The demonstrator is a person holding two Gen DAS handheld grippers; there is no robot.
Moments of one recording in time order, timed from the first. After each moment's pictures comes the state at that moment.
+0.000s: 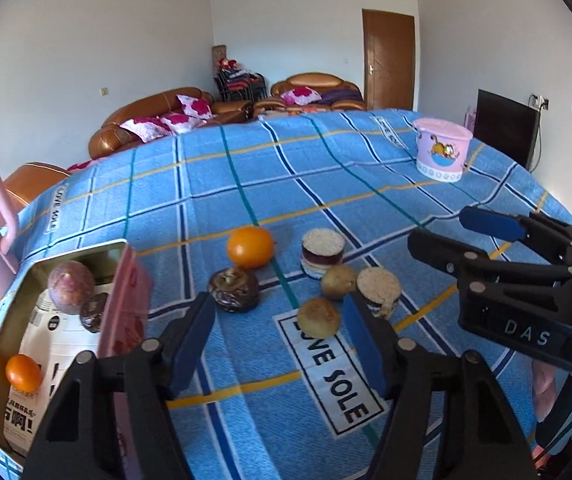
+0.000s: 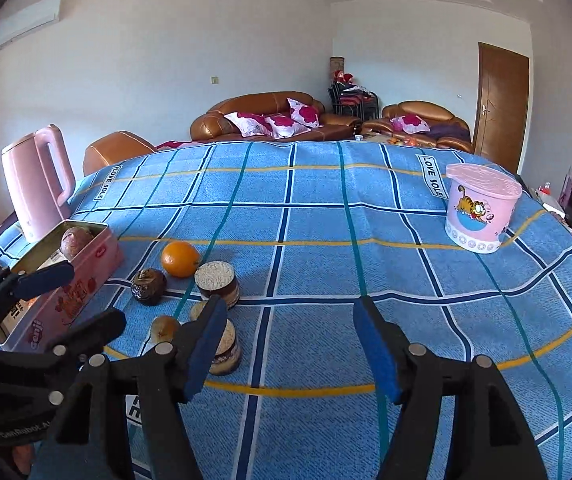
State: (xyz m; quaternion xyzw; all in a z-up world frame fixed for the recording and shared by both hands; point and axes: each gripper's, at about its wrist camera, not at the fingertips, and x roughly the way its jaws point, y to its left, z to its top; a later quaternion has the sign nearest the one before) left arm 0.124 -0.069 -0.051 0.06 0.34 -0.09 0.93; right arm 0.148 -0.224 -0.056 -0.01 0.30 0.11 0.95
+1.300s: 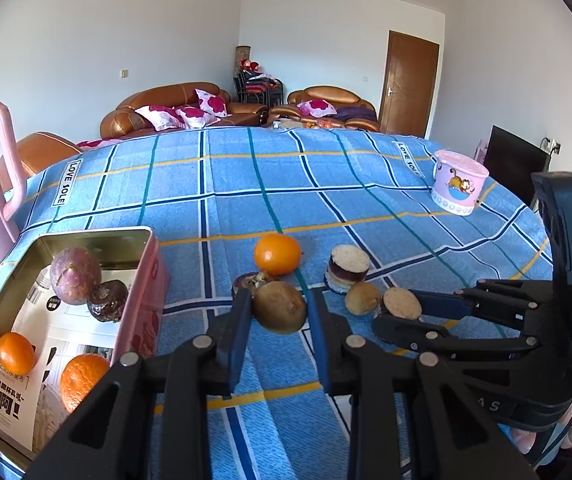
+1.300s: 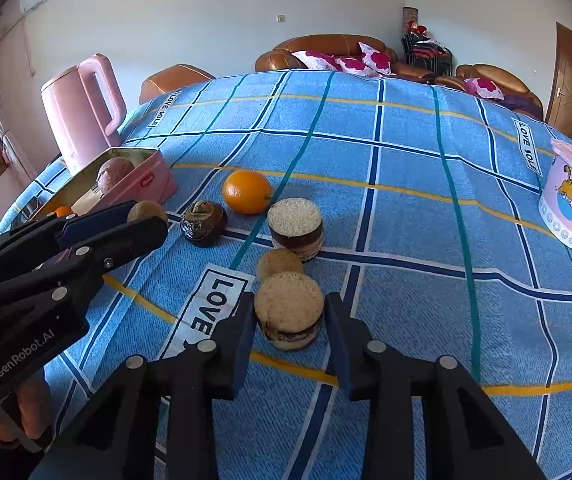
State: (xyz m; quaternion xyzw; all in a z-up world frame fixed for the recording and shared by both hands) left arm 0.123 -0.039 -0.046 -0.01 0.32 -0.07 0.95; right arm 0.169 -0.185 -0.084 -0.05 0.39 0.24 0.89
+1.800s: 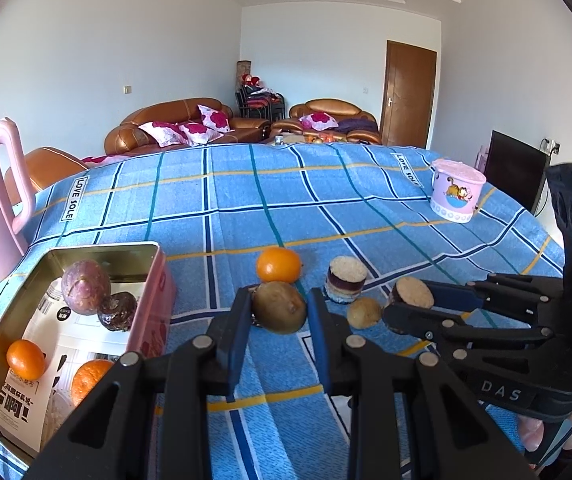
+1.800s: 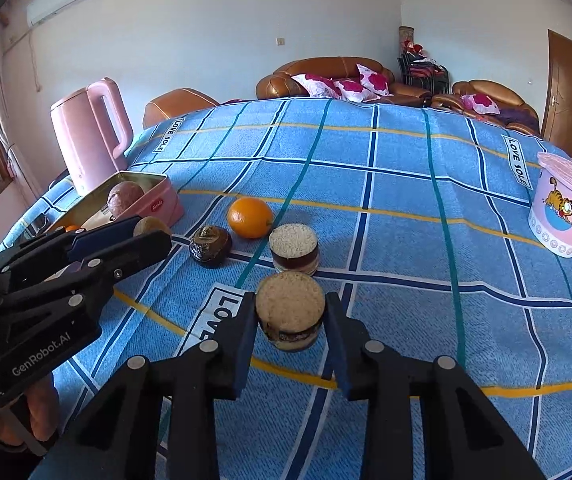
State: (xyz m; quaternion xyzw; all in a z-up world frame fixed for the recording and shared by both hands) left arm 0.112 -0.043 -0.040 0.00 0.29 -0.06 0.96; right arm 0.158 -0.194 -0.071 -0.03 0.35 0.24 0.91
